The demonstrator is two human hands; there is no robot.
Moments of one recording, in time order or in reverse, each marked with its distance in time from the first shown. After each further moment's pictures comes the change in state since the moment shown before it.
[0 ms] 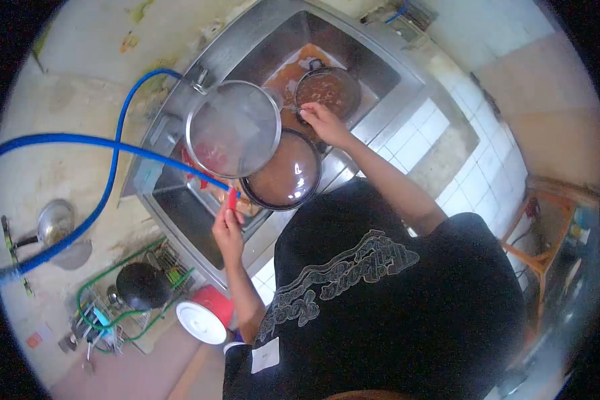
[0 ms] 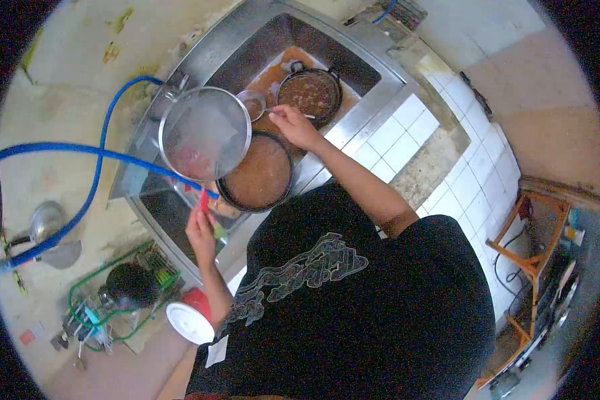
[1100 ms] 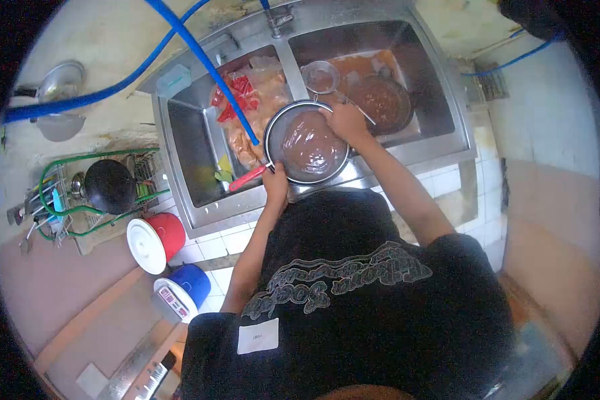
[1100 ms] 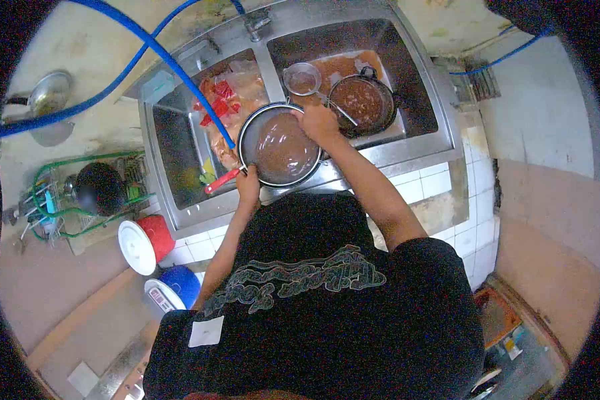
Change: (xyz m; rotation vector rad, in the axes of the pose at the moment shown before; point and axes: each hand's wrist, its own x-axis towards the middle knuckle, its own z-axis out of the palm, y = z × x) left_hand -0.014 -0.107 0.103 -0.122 0.444 -0.489; right_hand 0.042 0.006 0.072 -0.980 -0.280 -0.237
